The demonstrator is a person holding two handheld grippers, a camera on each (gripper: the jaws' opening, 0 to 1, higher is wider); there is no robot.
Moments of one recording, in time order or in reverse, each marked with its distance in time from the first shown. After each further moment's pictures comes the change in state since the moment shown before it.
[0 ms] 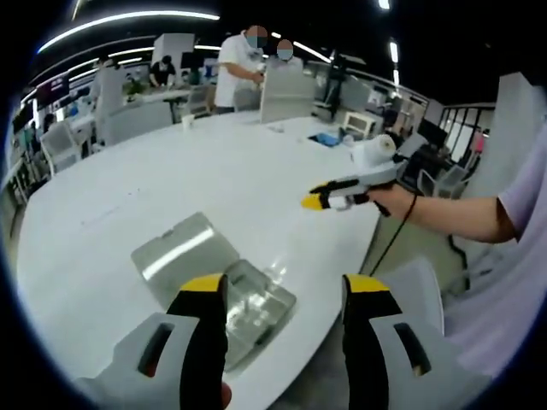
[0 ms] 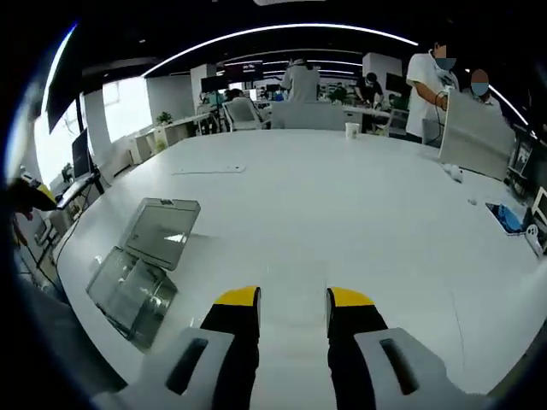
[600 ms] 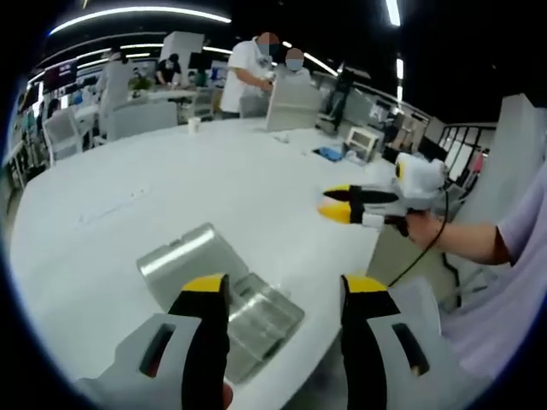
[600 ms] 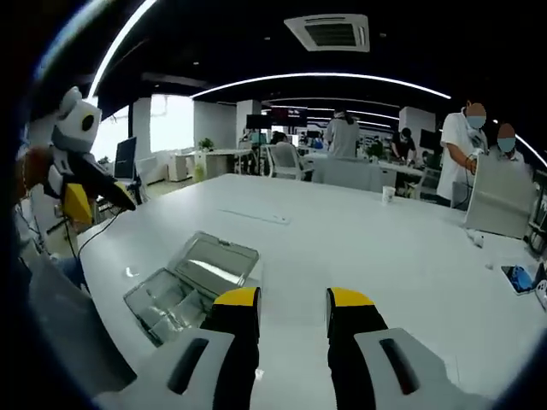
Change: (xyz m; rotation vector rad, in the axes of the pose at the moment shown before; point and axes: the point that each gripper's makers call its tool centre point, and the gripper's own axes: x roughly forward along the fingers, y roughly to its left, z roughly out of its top) left arm 0.000 0.024 0.022 -0.067 -0.042 -0.027; right arm -0.052 0.069 0.058 -0.170 -0.257 0.155
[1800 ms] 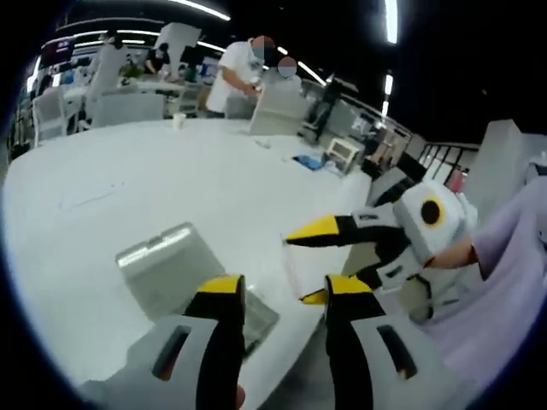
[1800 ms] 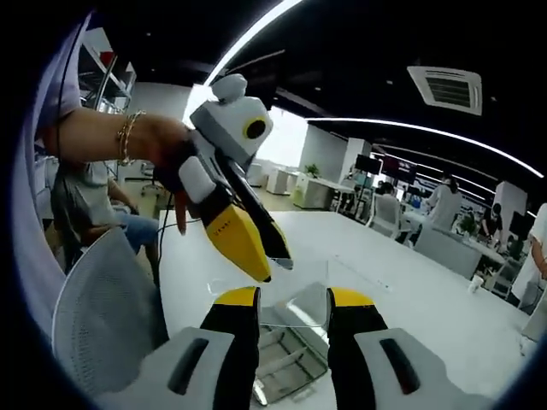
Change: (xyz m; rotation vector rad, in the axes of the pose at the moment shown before) left arm -0.007 -0.013 0.002 -0.105 -0.020 -0.140; right arm -0.001 0.155 0.050 -0.326 -0.166 0.441
